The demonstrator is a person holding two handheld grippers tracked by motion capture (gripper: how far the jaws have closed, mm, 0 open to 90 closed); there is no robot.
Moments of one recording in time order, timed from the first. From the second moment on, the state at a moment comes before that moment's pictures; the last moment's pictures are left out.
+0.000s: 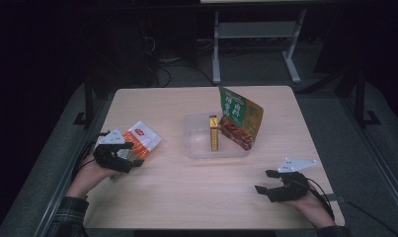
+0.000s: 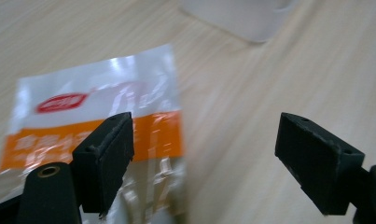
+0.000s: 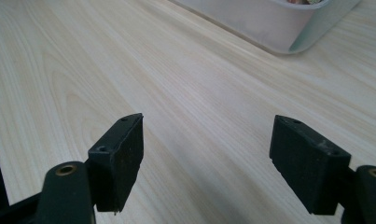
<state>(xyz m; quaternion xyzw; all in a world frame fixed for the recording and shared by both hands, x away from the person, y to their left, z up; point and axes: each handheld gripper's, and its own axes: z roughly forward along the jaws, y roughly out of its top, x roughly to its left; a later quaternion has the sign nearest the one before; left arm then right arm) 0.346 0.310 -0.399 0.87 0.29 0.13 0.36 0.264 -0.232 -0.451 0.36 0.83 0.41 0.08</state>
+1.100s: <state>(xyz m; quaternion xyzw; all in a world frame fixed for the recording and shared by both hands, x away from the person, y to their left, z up) 0.415 0.377 -0.455 0.84 0.42 0.09 0.33 0.268 -0.230 -0.455 0.35 0.84 0.41 0.08</state>
